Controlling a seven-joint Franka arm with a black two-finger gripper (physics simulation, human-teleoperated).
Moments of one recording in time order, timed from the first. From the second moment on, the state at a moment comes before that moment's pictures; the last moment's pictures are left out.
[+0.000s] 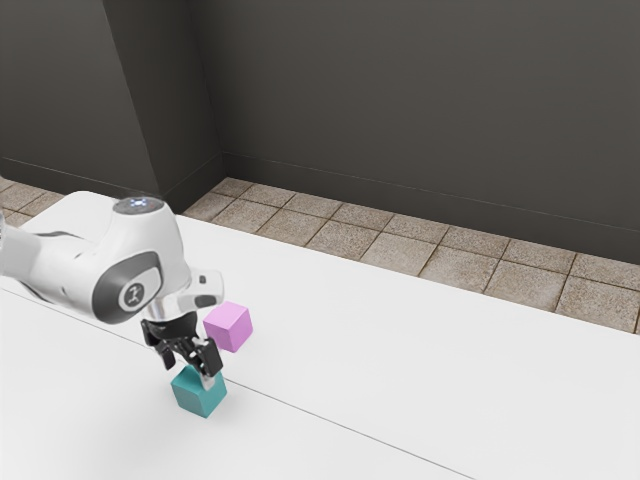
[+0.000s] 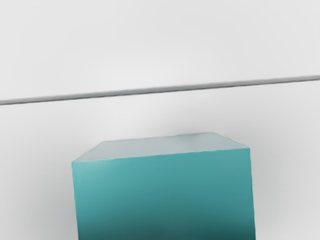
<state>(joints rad) 0.00 -0.08 -0.03 -2.55 -0.02 2.43 0.07</state>
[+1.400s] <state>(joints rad) -0.01 0.02 -0.04 -2.55 -0.02 2.55 0.09</state>
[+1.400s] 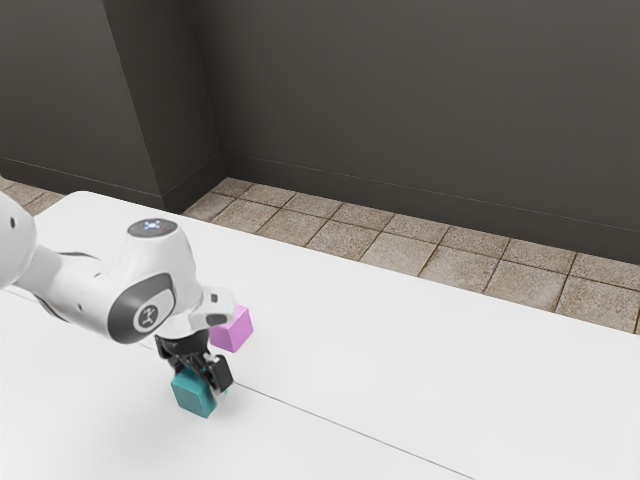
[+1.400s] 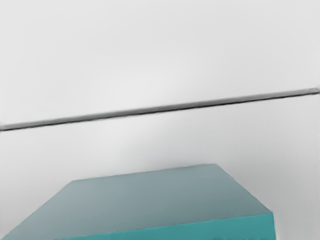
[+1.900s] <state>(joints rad) 0.00 0.02 -0.04 -2.55 -0.02 2.54 0.09</state>
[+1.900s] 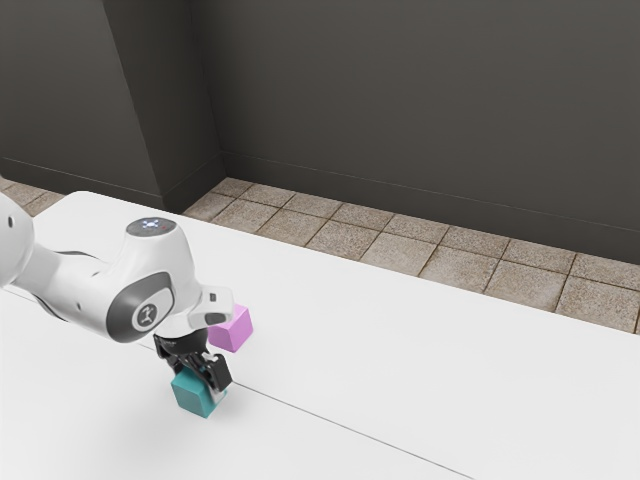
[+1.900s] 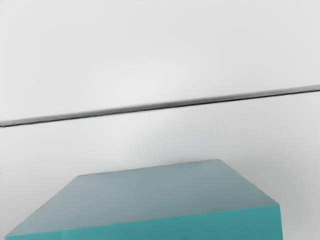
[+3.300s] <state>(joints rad) 0.00 0.19 0.10 -2.05 -0.01 2.16 0.15</state>
